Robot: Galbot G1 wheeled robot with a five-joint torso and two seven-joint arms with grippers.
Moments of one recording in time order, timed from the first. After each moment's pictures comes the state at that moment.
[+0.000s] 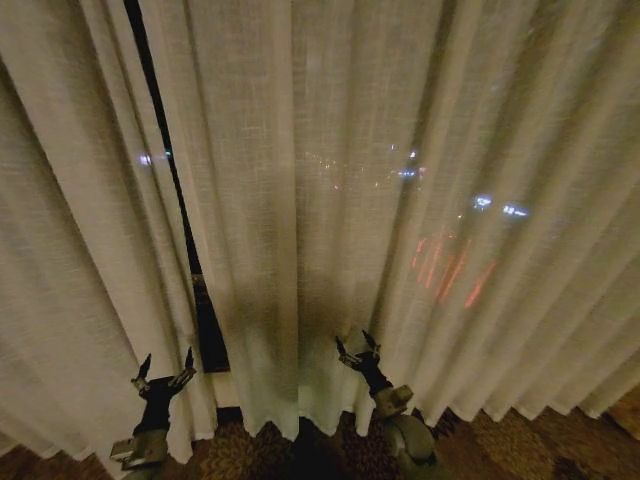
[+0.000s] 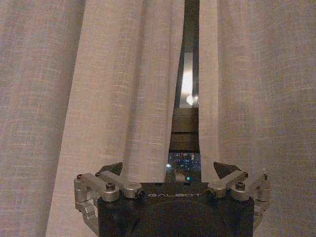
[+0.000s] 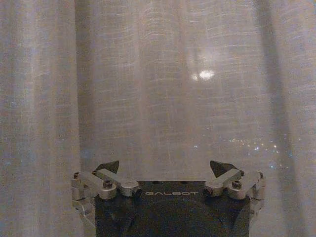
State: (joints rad) left arm 1.54 -1.41 -0.79 -1.86 -0.28 -0.37 0.02; right arm -1.21 1.38 0.36 1.62 0.29 0.27 -0.20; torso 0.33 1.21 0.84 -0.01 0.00
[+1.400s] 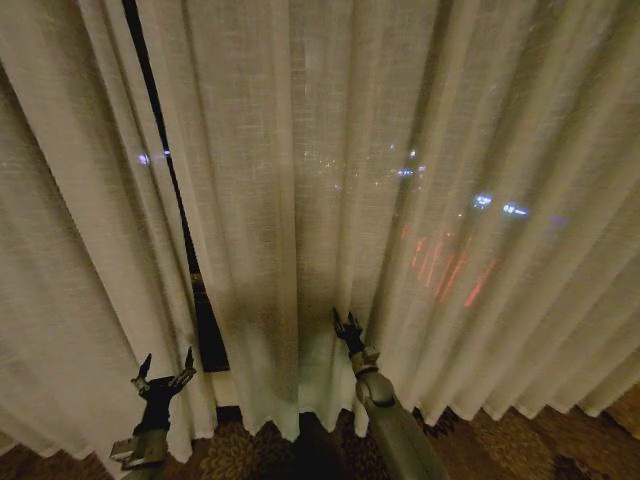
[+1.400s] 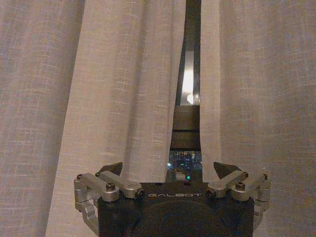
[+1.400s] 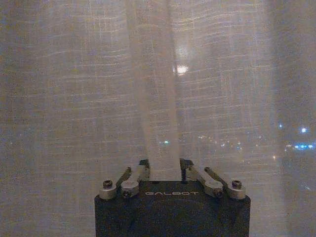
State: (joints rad) left arm 1.54 -1.41 -0.79 -1.86 -0.28 -0.37 0.02; right arm -0.92 1.46 0.31 1.31 0.21 0.28 -0.04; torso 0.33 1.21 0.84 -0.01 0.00
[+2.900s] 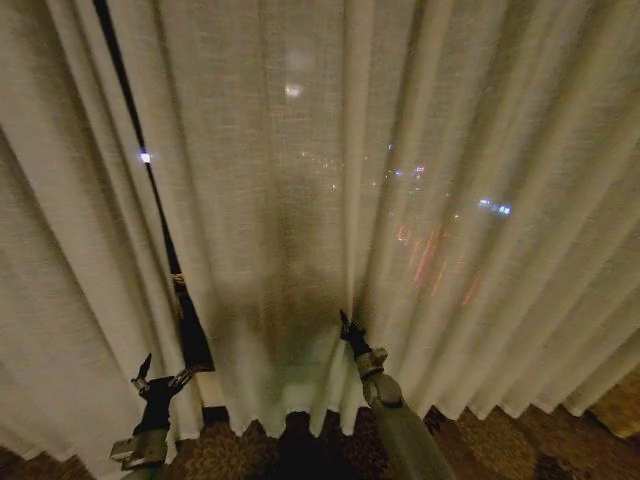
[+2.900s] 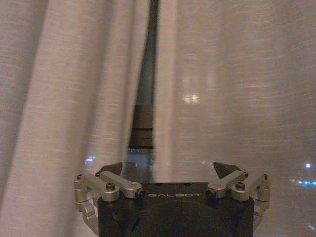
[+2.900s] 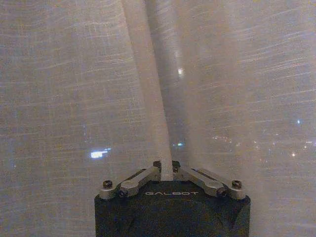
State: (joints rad) left arm 1.54 -1.41 -0.79 -1.86 -0.28 -0.37 0.02; right arm -0.92 1.44 0.36 1.29 0.30 0.30 -0.17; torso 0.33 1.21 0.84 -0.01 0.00
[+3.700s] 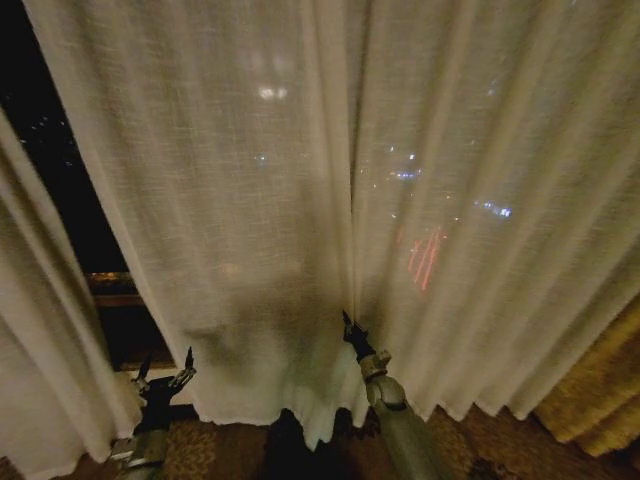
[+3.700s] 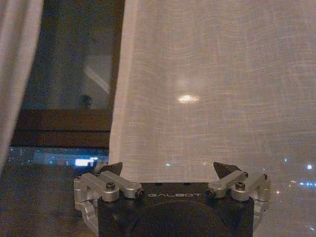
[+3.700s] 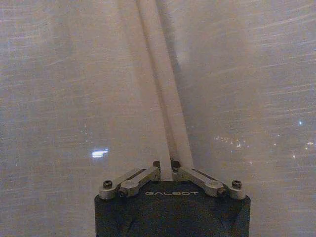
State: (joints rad) left arm 1.54 -1.41 -0.79 -1.86 -0.28 -0.37 0.02; right arm -0.94 1.43 0.37 1.29 0.31 0.31 -0.19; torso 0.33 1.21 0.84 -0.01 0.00
